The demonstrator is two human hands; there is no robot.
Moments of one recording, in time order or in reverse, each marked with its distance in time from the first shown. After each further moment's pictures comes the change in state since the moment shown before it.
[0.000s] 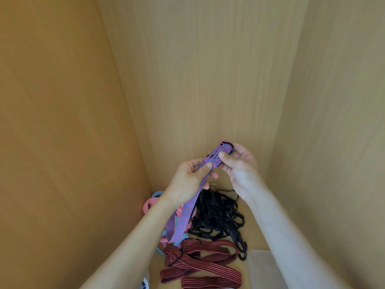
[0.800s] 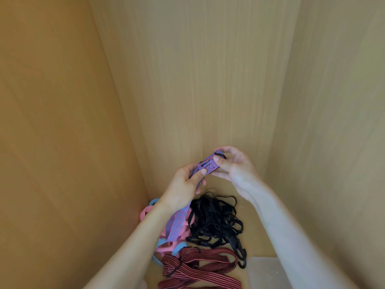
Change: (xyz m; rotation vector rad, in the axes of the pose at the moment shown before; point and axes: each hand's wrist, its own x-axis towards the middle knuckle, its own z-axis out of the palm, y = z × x) left_hand 0.009 -0.009 -0.006 0.139 0.011 0.043; right_hand 0.006 -0.015 -0.002 -0.299 -0.058 0.065
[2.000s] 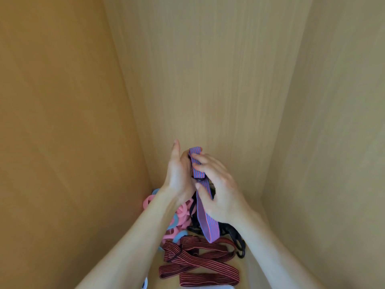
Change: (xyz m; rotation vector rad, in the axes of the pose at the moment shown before) left_hand -0.002 0.023 0.004 -0.969 0.104 -0.355; right_hand -0.029 0.065 0.019 -0.783 -0.109 -0.878
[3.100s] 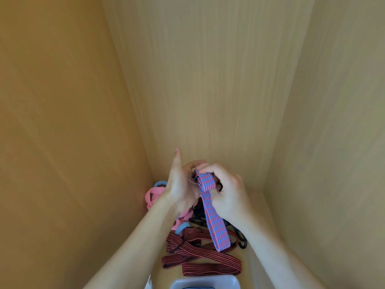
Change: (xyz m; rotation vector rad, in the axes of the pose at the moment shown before) left_hand -0.006 -0.025 -0.027 0.053 0.084 -0.137; right_hand -0.018 -0.013 -0.005 0.108 -0.012 0.226
